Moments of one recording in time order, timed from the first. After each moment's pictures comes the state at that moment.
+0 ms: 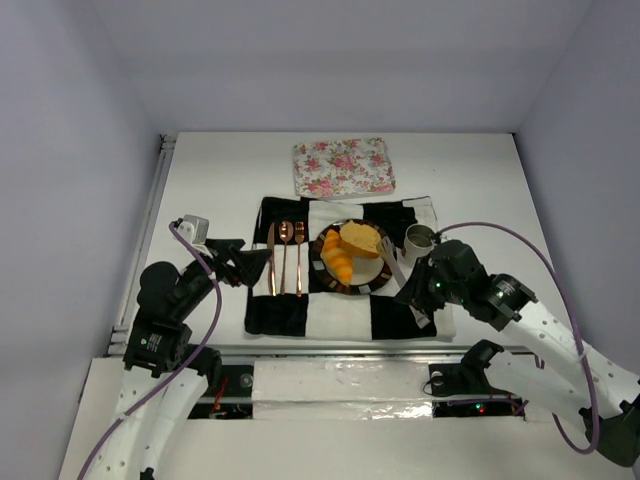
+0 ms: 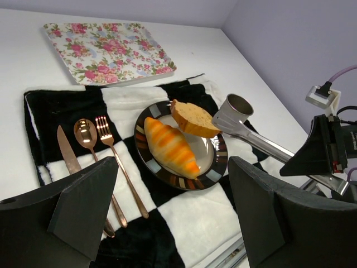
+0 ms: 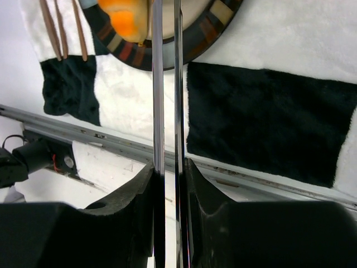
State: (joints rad) left arm -0.26 0.38 0.60 -0.28 0.36 -0.42; right arm 0.68 0.78 0.71 -0.75 -0.04 0.85
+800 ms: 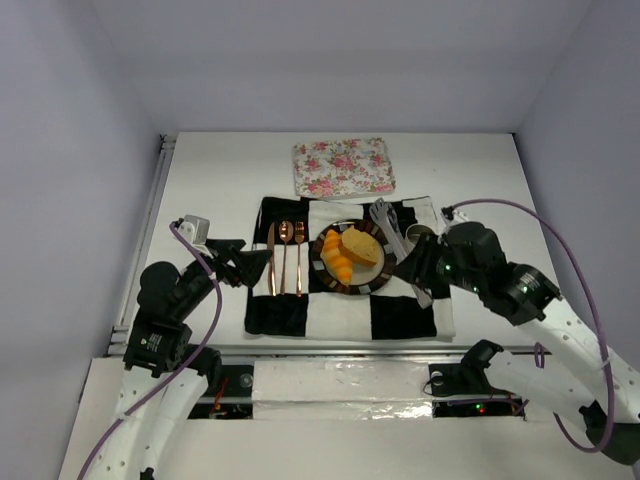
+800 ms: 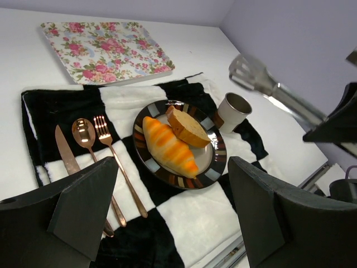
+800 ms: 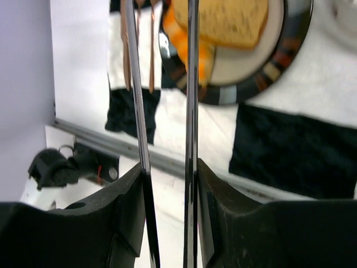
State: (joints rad) left arm -0.26 0.38 0.60 -0.28 0.36 -0.42; right arm 0.70 0.78 0.91 -0.78 -0.01 0.85
